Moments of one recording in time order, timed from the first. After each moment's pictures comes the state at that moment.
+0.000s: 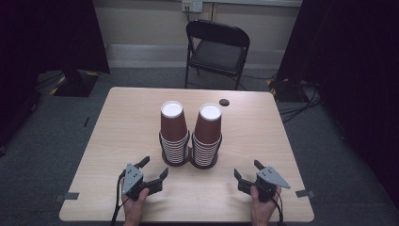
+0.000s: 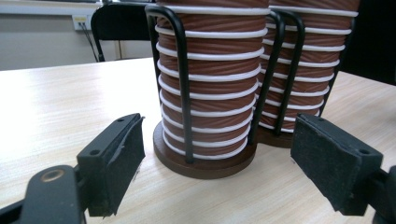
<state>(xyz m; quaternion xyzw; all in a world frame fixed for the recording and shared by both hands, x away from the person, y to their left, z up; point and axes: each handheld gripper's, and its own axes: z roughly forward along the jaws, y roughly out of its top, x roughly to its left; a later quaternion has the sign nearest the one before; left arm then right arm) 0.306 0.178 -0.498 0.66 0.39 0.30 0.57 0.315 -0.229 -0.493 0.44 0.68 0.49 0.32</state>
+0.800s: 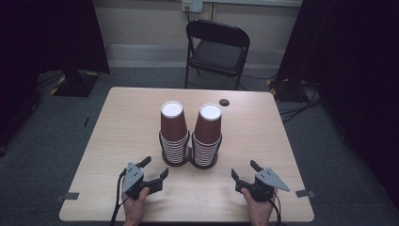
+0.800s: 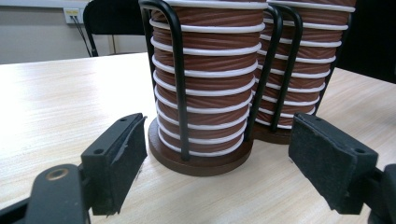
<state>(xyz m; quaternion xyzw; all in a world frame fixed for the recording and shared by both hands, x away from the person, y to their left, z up) 0.309 0.178 -0.497 0.67 0.39 0.28 0.57 0.308 -0.219 -0.485 0.43 0.67 0.51 0.31</state>
